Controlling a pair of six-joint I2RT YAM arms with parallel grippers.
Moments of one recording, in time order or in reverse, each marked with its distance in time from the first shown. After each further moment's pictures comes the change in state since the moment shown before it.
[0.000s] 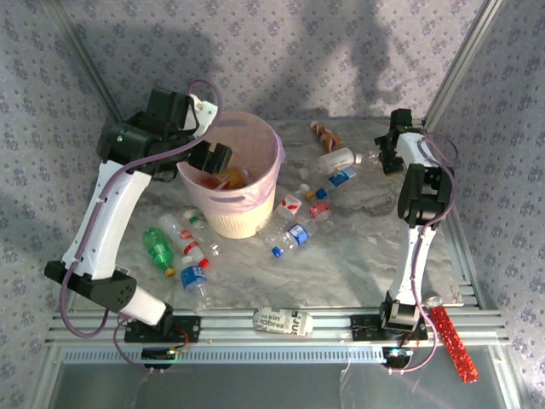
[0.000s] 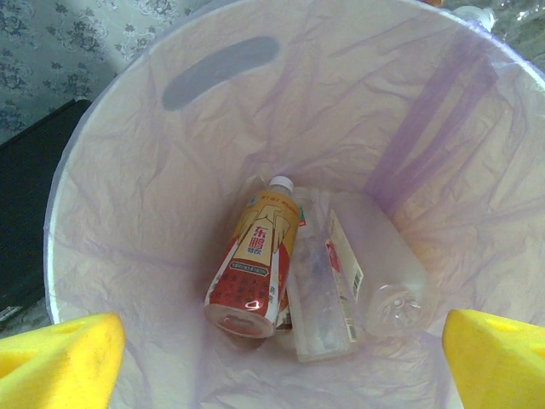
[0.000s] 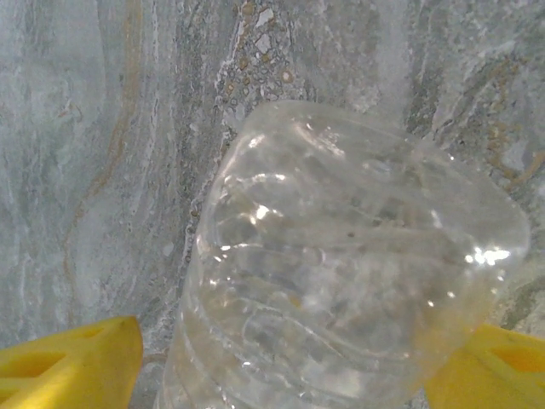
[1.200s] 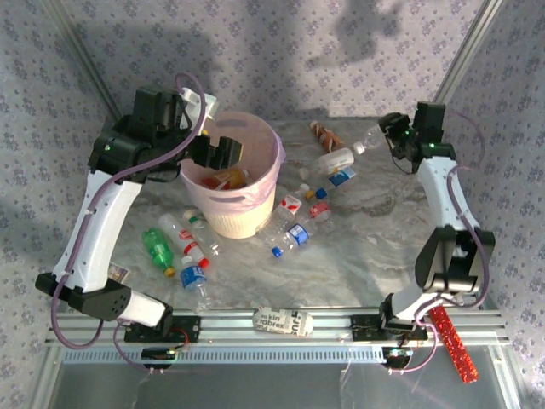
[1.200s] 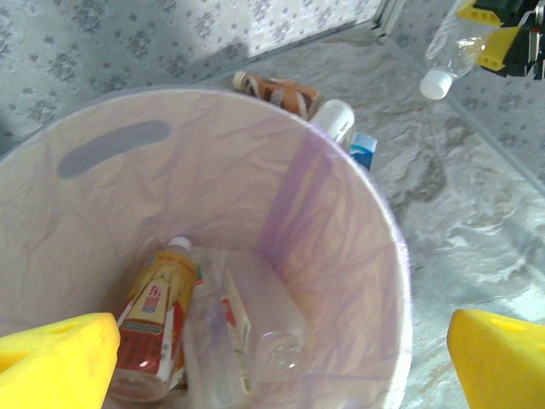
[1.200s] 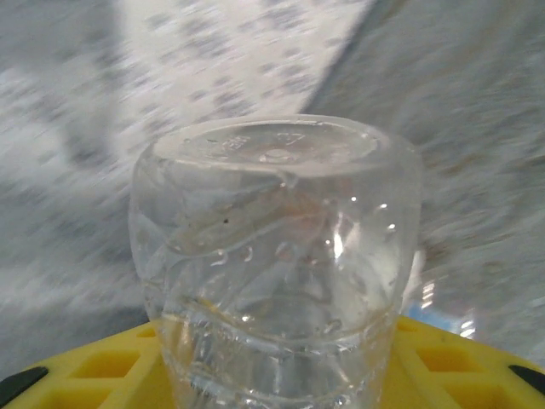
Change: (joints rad) left arm 0.000 -0.062 -0.021 0.129 0.268 -0.130; right arm 0.045 -0.787 -0.510 0.279 -0.302 -0.236
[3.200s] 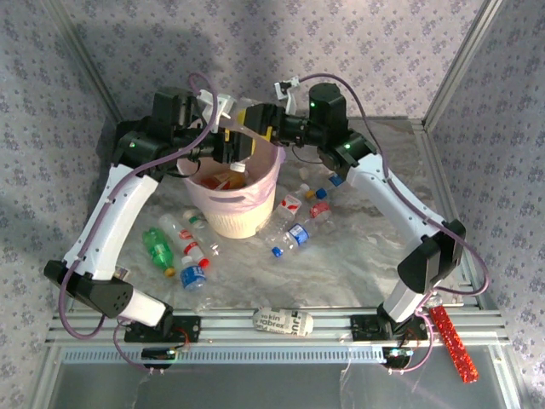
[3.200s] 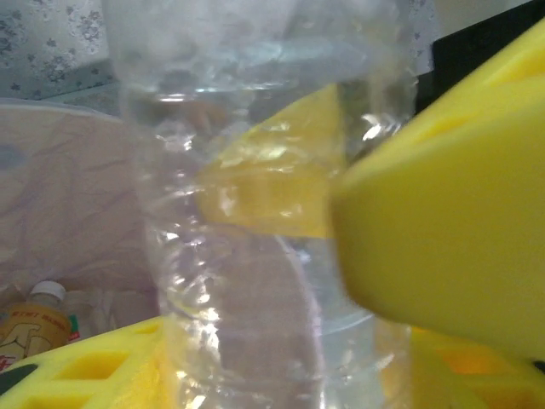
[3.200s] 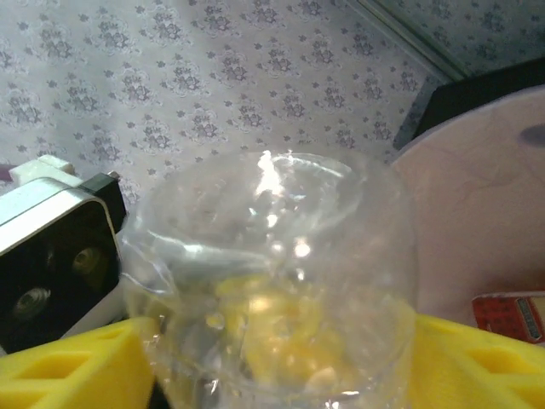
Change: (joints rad) left arm -0.006 0.025 -0.155 0.238 0.210 -0.140; right arm 0.669 0.117 0.310 0.233 -0.380 -0.053
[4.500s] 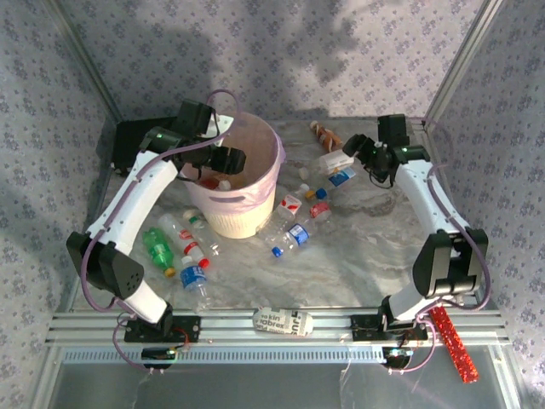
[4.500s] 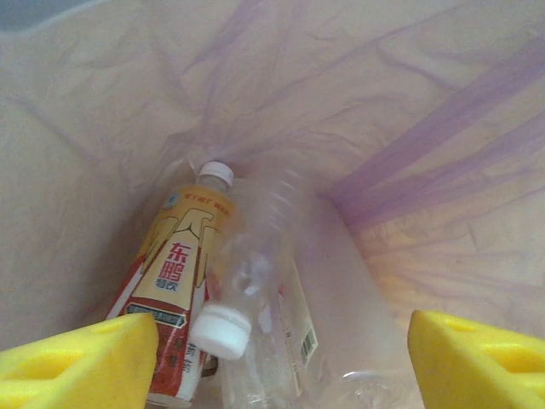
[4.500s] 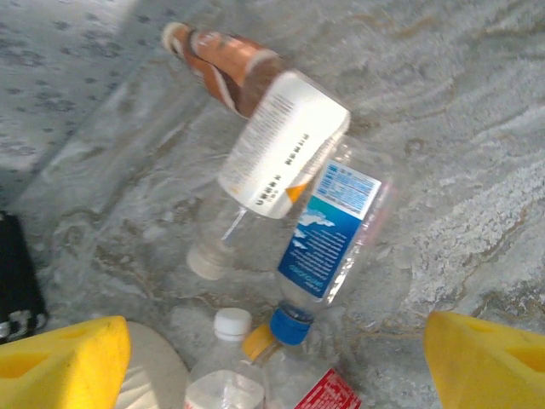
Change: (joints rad) left arm 0.033 0.131 -0.087 -0.117 -0.326 0.126; right arm -0.485 -0.089 -0.358 -0.492 0.543 -0.172
